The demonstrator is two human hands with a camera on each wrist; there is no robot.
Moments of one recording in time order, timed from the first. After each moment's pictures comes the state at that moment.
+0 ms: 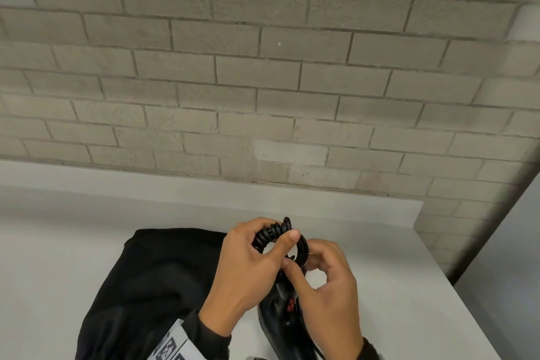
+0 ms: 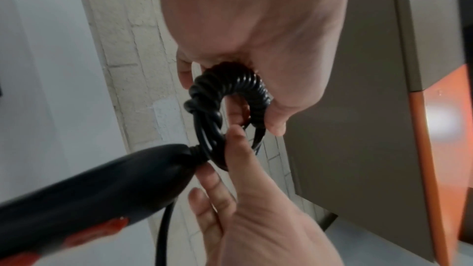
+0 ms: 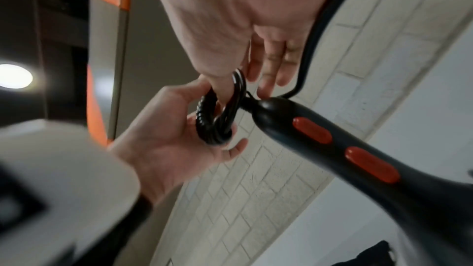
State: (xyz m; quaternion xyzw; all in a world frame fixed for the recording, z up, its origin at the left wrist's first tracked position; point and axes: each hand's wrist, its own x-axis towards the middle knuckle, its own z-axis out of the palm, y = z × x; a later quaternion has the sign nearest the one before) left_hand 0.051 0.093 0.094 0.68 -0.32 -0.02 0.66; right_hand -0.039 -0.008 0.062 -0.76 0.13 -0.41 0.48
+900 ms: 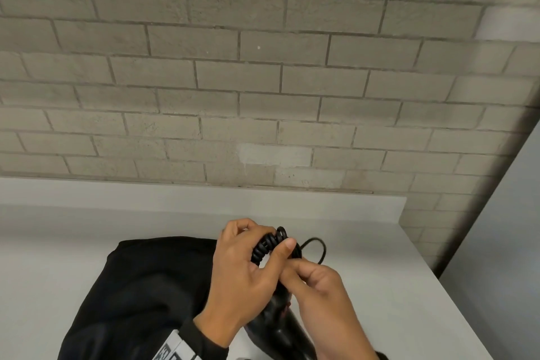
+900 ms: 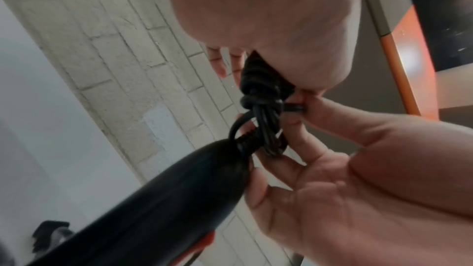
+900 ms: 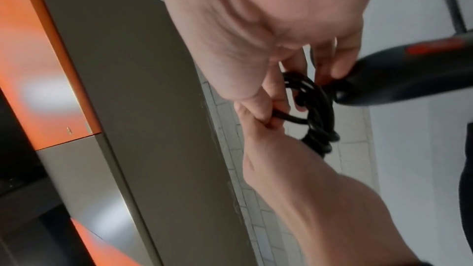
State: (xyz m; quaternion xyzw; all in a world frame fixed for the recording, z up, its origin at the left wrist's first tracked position) left_hand 0.048 0.082 0.082 0.71 -0.38 0.15 0.57; right_hand -0.057 -0.006 0.102 -0.69 0.18 -0.16 0.68
